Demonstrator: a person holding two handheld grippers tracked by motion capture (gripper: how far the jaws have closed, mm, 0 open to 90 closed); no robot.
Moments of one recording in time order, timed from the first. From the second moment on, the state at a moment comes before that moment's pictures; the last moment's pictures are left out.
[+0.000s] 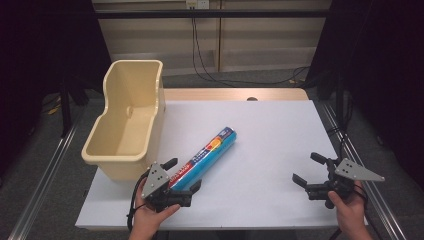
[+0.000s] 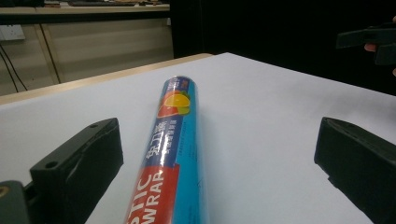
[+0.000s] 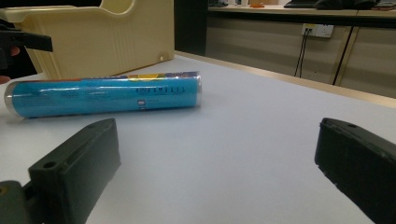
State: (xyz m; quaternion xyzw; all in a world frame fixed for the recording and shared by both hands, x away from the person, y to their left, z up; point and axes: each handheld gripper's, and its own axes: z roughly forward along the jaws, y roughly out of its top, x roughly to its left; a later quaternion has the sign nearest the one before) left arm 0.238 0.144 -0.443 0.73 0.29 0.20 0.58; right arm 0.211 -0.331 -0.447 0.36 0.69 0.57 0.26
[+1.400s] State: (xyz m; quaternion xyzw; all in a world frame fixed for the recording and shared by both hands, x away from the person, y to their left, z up) left arm 0.340 0.063 -0.403 0.88 0.36 0.06 0.30; right arm 0.212 -0.335 -0.447 0.36 0.69 0.57 0.25
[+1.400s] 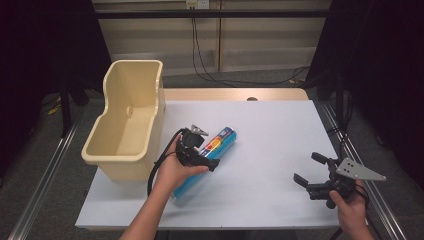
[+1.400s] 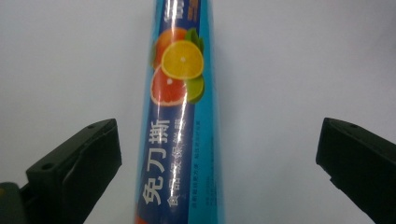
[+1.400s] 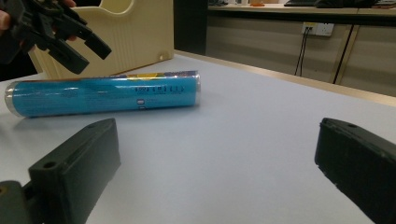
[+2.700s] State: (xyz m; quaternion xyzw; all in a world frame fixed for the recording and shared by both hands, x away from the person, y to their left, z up) left arm 0.388 0.034 -0.442 0.92 0.37 -0.02 0.10; right arm 0.214 -0.337 -0.446 0.36 0.69 0.57 0.25
